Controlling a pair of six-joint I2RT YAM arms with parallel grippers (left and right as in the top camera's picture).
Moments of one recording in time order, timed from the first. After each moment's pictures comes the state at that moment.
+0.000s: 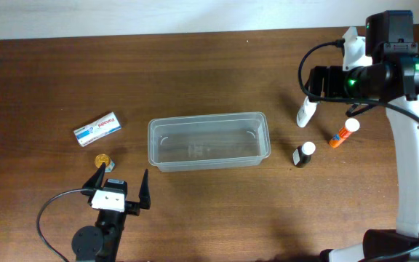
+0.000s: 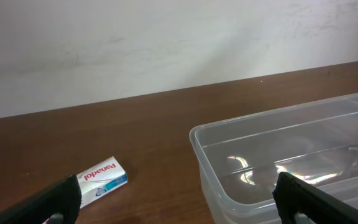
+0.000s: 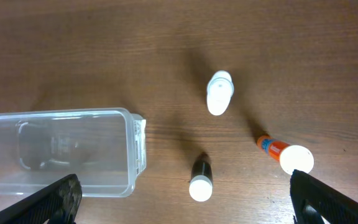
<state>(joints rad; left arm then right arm) -0.01 0.01 0.01 -0.06 0.16 0.09 -0.04 1.63 1.89 -1.36 -0.15 0.05</state>
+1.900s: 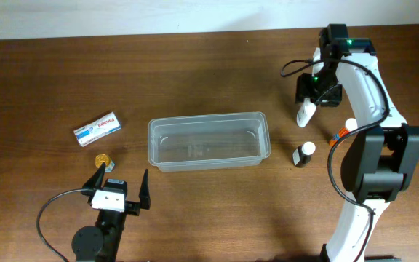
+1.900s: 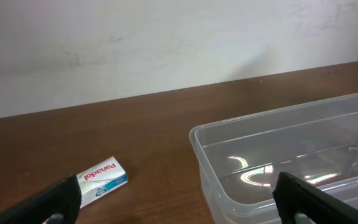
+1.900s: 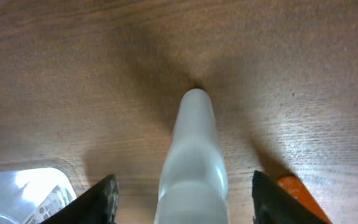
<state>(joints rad) -0.01 0.01 0.01 -0.06 0.16 0.09 -0.04 2.14 1.89 -1.21 -0.07 0.13</state>
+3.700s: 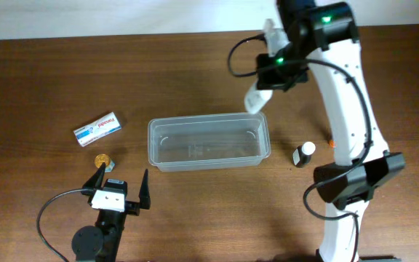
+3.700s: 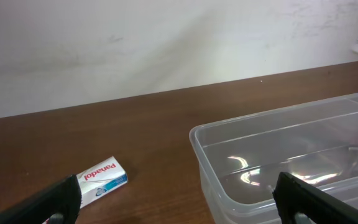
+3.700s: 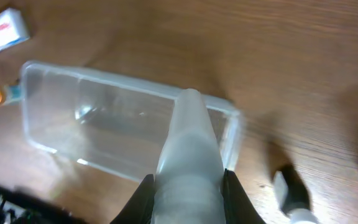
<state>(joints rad) -0.01 0.01 0.01 -0.06 0.16 0.09 0.27 2.14 2.50 -1.69 -0.25 0.10</state>
